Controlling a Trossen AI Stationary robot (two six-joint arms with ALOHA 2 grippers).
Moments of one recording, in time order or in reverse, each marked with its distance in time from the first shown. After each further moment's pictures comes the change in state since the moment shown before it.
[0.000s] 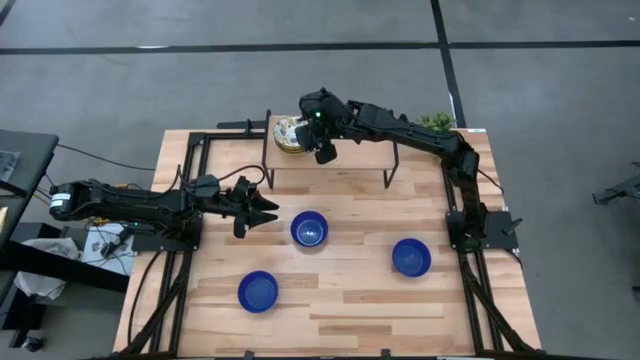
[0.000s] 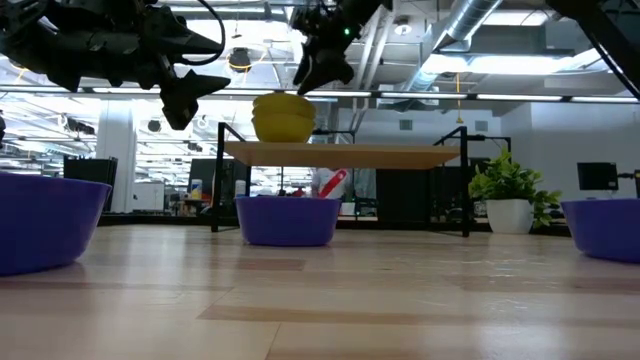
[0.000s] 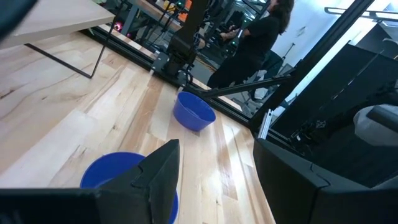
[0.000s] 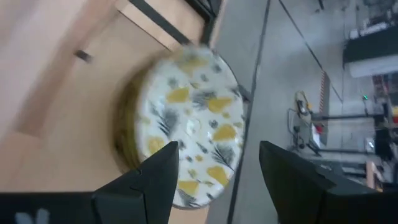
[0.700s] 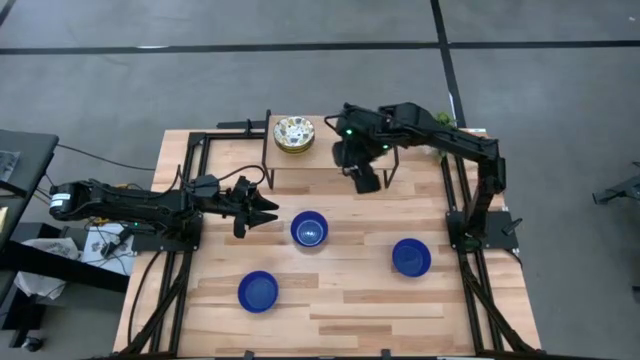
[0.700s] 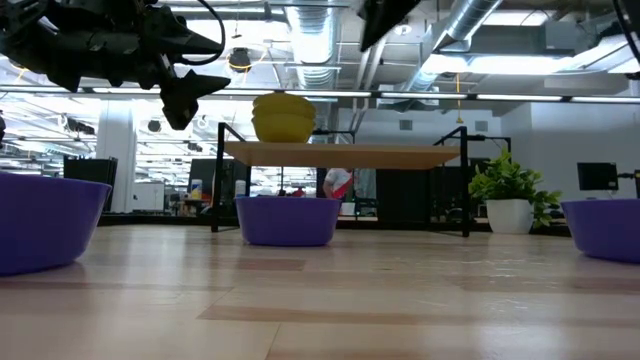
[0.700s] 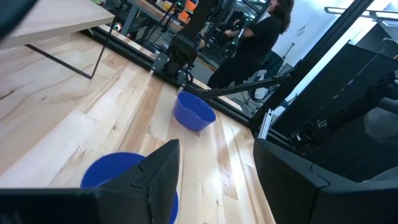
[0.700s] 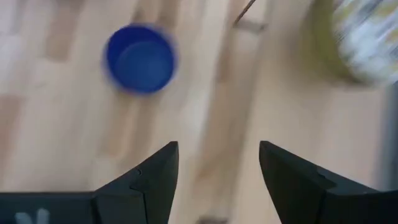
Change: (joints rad) left arm 0.000 0.000 0.000 0.000 0.000 0.003; right arm 0.103 -0.210 0.016 -0.648 -0.235 0.496
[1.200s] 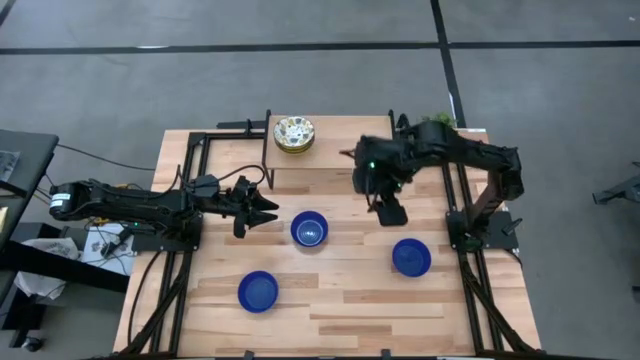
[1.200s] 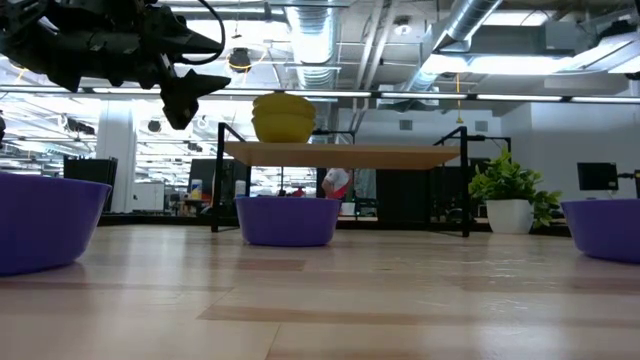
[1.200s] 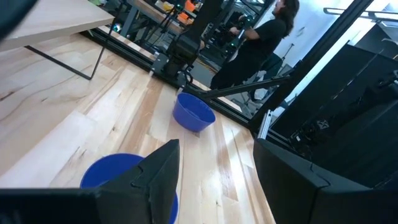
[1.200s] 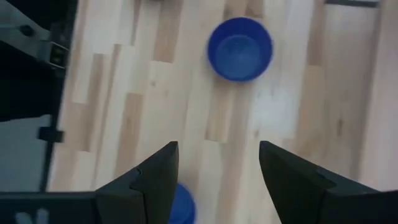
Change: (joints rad) left arm 0.000 0.000 0.000 0.004 0.000 0.001; right arm 0.215 -0.101 -0.010 -0.150 -0.112 0.340
